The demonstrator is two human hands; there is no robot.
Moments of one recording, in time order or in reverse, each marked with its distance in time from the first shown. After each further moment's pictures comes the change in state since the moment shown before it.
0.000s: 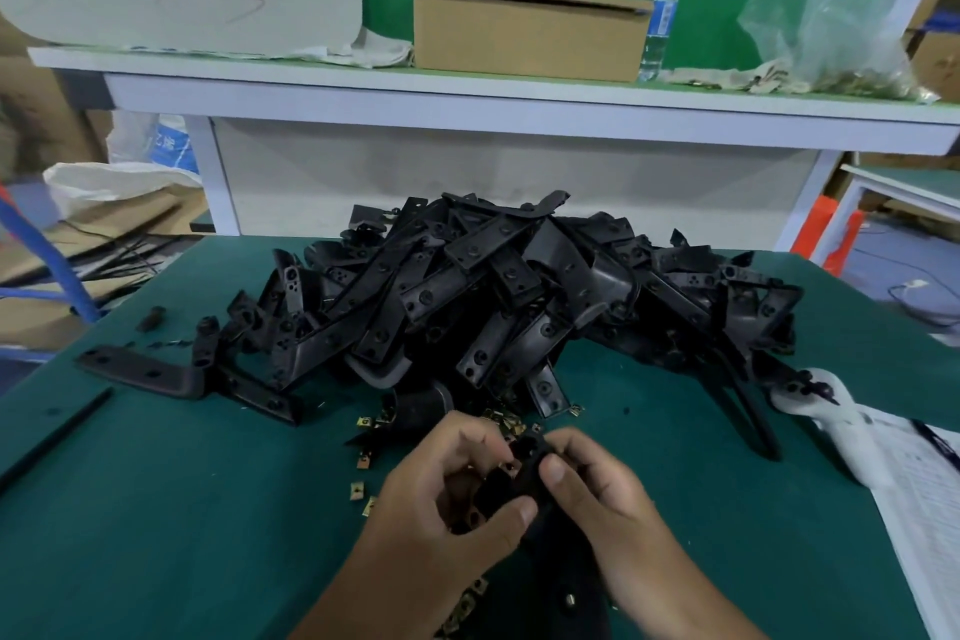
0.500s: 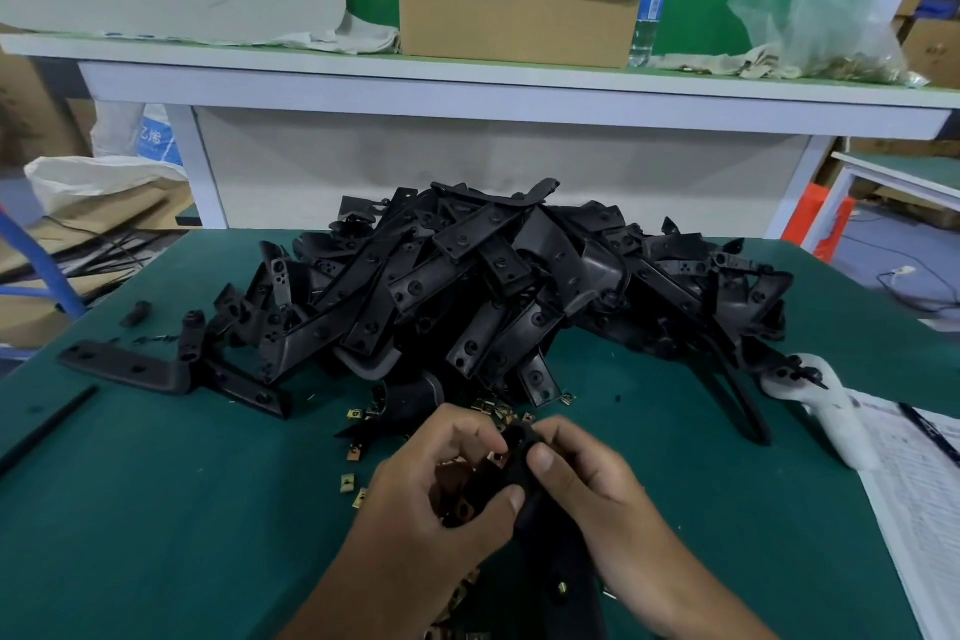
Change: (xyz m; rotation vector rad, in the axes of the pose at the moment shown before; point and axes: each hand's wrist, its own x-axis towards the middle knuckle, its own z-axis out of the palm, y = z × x) left_hand -0.001 0.003 0.006 0.123 0.049 0.082; right_hand -0.004 -0.010 -0.001 0.017 -0.082 0.017
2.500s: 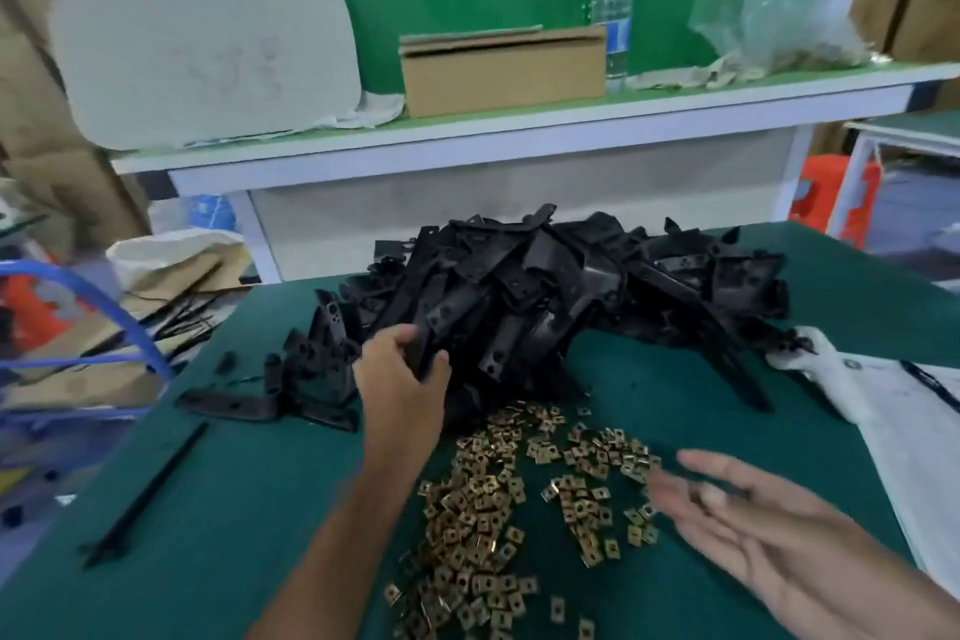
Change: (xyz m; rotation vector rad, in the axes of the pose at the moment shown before) left_hand 0.071 -0.029 -0.047 0.494 0.522 -0.151; right_hand -0.086 -0.013 -0.073 0.640 0.277 0.260
